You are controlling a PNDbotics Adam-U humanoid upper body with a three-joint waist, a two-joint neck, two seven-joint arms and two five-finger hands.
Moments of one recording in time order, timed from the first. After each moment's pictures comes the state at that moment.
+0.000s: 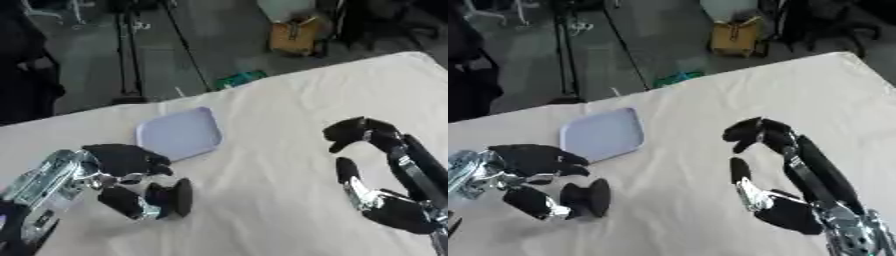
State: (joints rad) left arm -0.73 0.53 -0.41 -1.49 -1.00 -0.27 -0.83; right arm -0.29 -0.21 0.01 -1.98 0.50 -0.37 0.27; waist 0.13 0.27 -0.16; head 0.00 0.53
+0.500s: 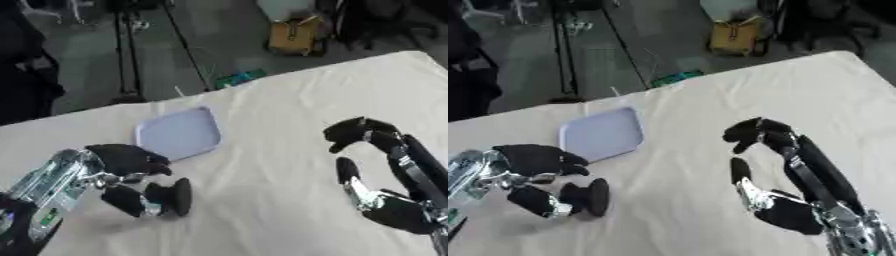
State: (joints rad) left arm -0.75 0.51 -0.41 -1.45 -1.02 -0.27 -0.84; right arm -0.29 -0.21 0.01 -1.98 0.50 -0.37 0.27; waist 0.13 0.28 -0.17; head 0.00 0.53
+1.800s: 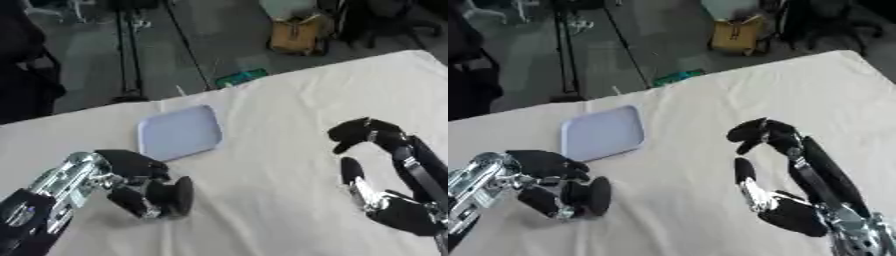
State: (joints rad) left arm -0.78 0.49 -0.43 -1.30 -1.03 -0.30 -0.80; right arm -0.29 -0.21 0.02 -1.98 0.49 -0.36 0.26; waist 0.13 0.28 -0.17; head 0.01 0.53
